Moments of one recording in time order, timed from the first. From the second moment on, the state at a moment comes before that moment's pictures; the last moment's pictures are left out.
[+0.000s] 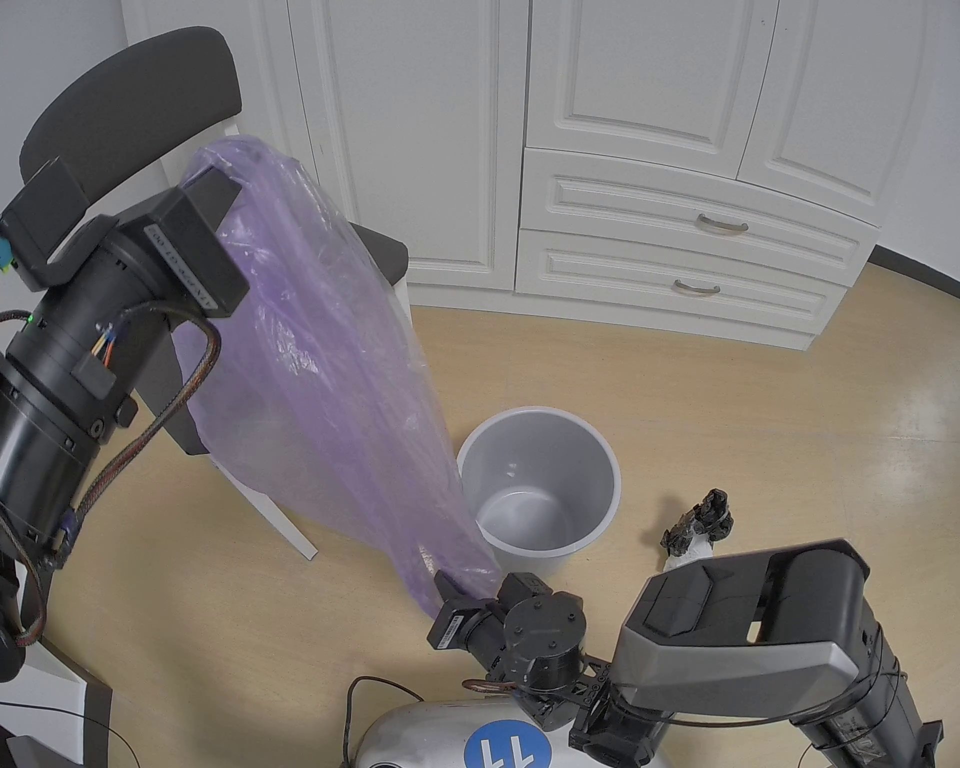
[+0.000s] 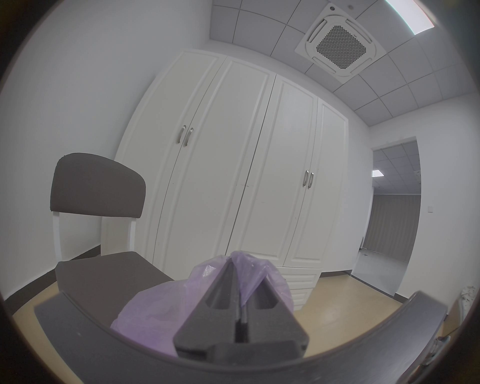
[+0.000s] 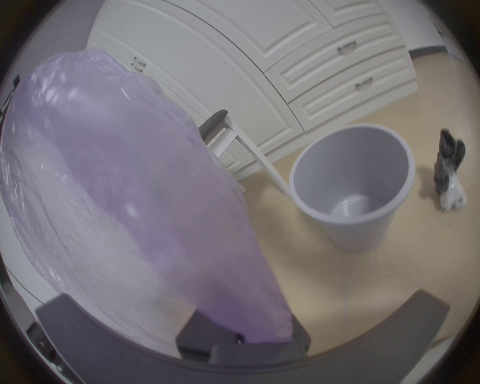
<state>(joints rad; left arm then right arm) -0.77 1.35 -0.70 -1.14 0.34 0.04 0.95 2.53 -0.87 -1.55 -0.38 0.64</state>
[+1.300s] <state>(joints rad) -0.68 1.73 -0.74 -1.08 0.32 -0.10 0.38 1.82 -0.52 -1.04 -0.04 0.03</state>
